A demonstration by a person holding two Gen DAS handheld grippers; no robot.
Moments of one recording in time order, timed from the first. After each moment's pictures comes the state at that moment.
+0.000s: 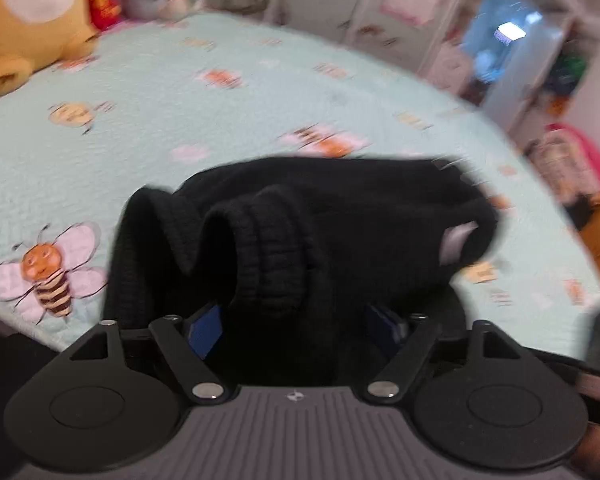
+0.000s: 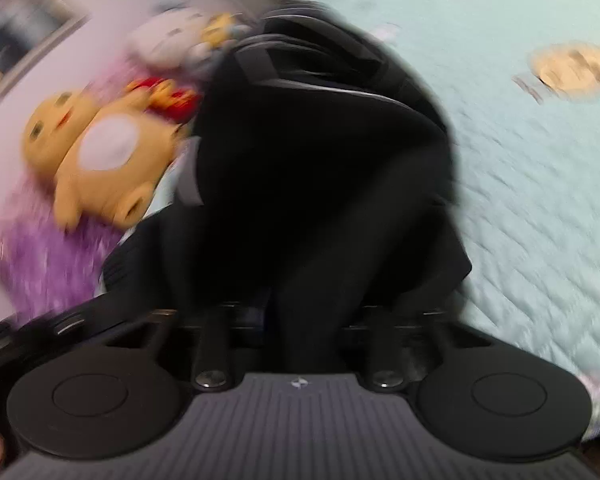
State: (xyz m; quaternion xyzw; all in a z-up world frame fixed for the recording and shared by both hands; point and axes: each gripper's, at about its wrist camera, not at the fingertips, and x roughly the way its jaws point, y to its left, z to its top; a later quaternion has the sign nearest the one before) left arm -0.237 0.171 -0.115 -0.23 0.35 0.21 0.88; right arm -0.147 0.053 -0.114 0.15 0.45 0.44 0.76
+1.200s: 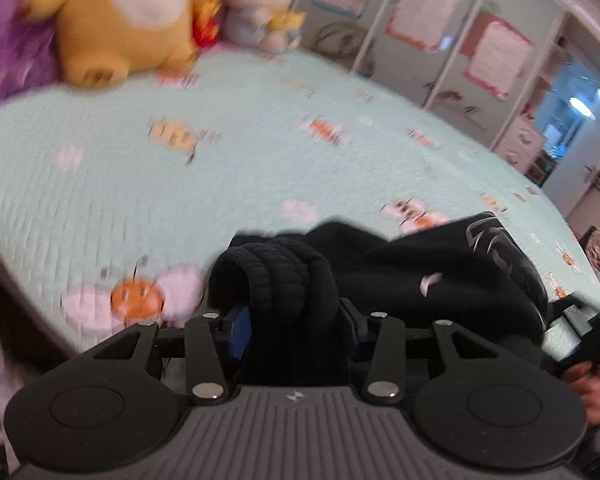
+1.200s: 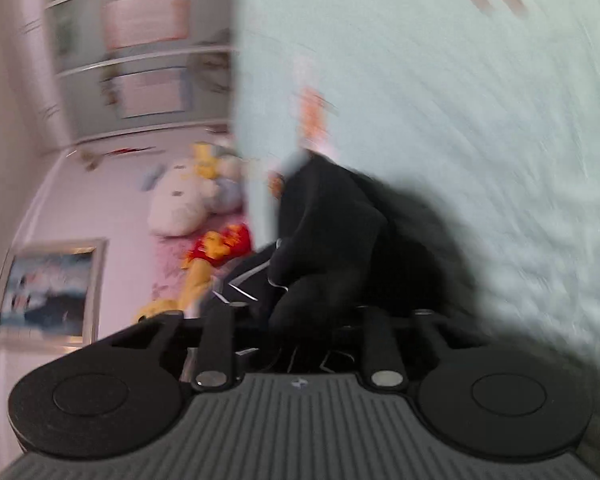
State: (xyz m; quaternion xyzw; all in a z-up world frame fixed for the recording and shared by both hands) left arm -0.282 0.237 -0.095 -0.25 0.25 0.31 0.88; right arm -0.024 0.047 -0.156 0.53 0.47 0.35 0.61
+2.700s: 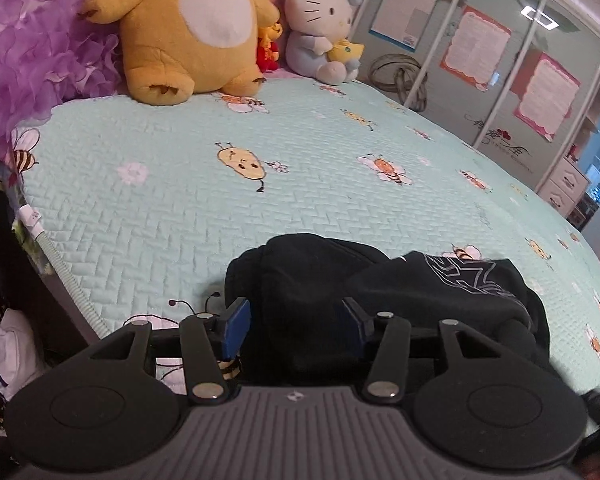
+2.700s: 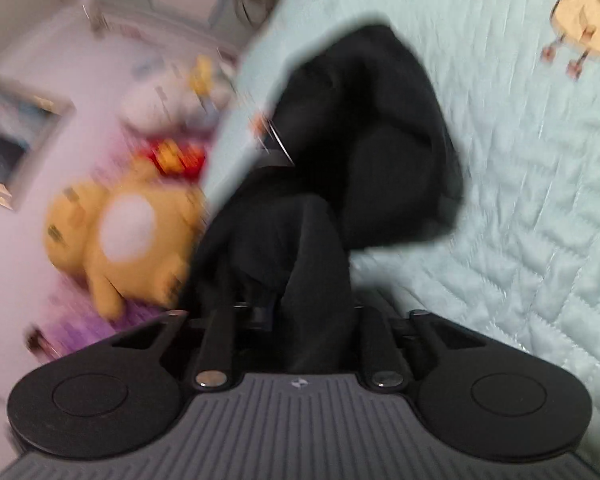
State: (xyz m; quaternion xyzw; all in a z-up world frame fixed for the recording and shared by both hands) left arm -0.304 0.266 -0.098 -0.27 0.24 0.39 0.85; right arm -0.068 0.025 -0.135 0.35 0.47 0.41 0.70
